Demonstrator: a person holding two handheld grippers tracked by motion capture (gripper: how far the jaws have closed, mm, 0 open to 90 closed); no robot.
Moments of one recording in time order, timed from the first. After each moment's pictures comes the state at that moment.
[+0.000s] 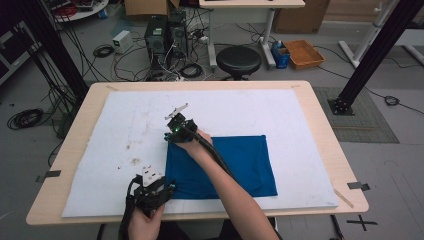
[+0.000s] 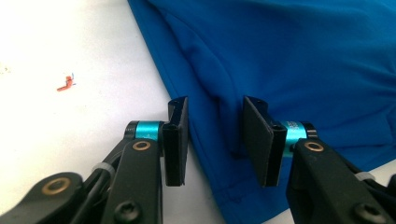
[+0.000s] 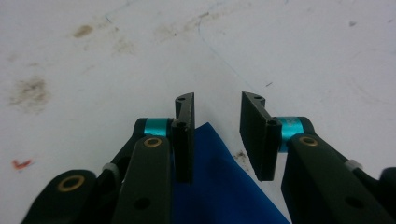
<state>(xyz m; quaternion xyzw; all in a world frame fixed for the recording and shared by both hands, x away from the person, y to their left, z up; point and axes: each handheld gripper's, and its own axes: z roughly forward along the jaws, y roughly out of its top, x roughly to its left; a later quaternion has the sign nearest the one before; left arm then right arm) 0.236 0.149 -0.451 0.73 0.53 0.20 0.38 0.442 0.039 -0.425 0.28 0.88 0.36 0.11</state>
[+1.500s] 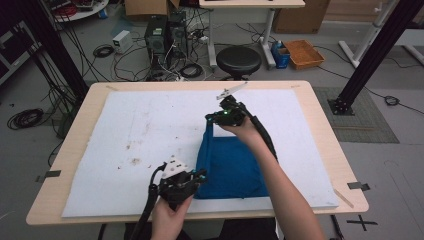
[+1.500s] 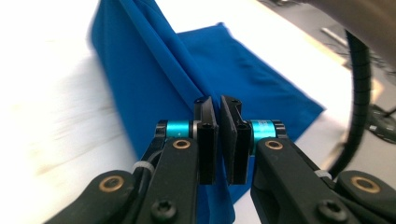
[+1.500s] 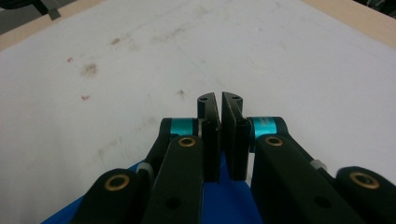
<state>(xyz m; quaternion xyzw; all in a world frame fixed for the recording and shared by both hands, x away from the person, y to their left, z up) 0.242 0.073 -0.398 0.74 0.42 0.11 0.51 0.449 -0.116 -0.351 0.27 0.86 0.42 0.05</state>
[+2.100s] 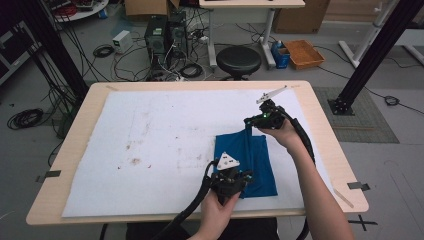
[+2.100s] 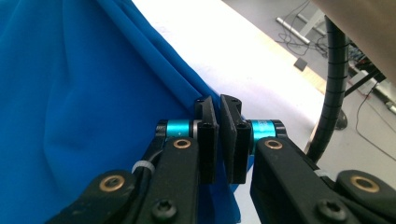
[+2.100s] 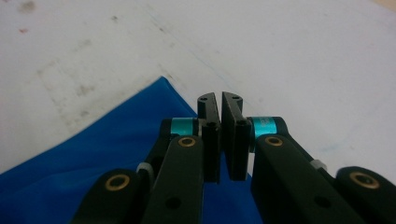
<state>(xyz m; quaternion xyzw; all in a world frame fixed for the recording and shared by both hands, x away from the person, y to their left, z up) 0.269 -0.036 -0.419 0.75 0.39 0.04 0.52 0.453 -0.222 -0.365 0.31 0.87 0.37 0.07</state>
